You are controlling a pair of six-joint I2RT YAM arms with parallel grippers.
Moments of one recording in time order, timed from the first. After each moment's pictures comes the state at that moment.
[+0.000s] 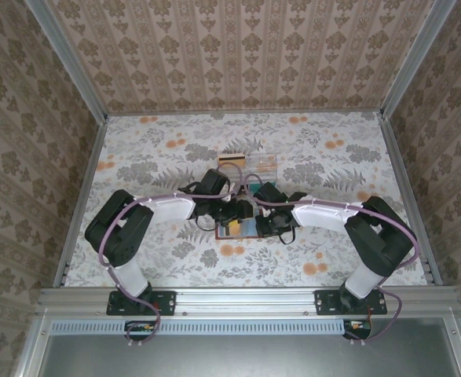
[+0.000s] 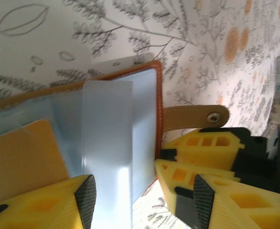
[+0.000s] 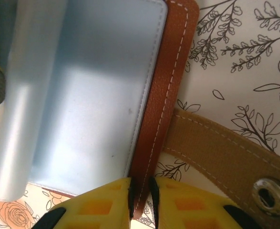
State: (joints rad) left arm -0.73 1.74 0.89 -0.09 0.60 -0.81; right arm 0.70 1.64 0.86 -0.47 -0.09 0.51
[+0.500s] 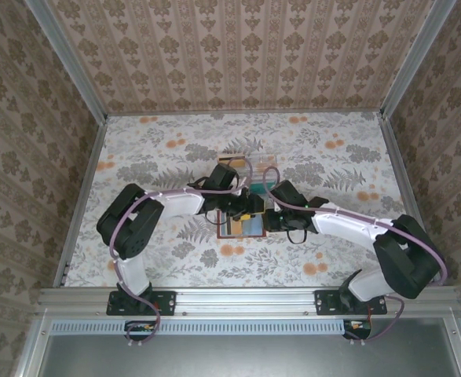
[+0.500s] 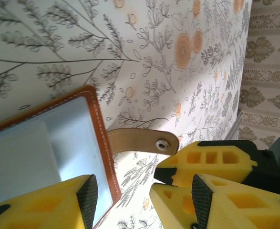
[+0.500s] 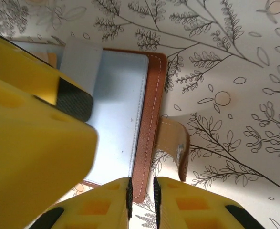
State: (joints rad) left arm -0.75 1.83 1.00 -0.01 0.70 -0.83; right arm 0.63 1.42 0.75 -0.37 -0.09 0.57
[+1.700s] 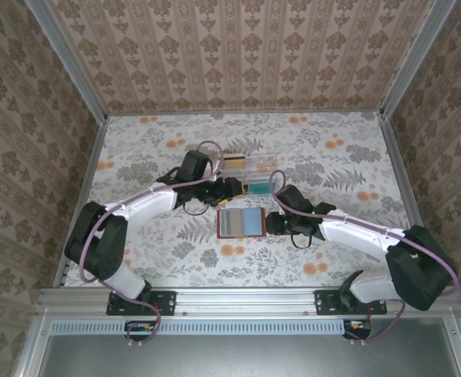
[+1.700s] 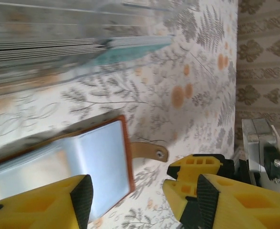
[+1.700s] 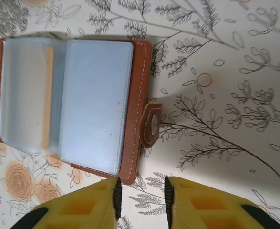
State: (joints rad) left arm -0.59 1.56 0.93 -0.20 0.59 -0.76; right arm 0.65 1.36 0.69 -0.38 -0.06 0.61
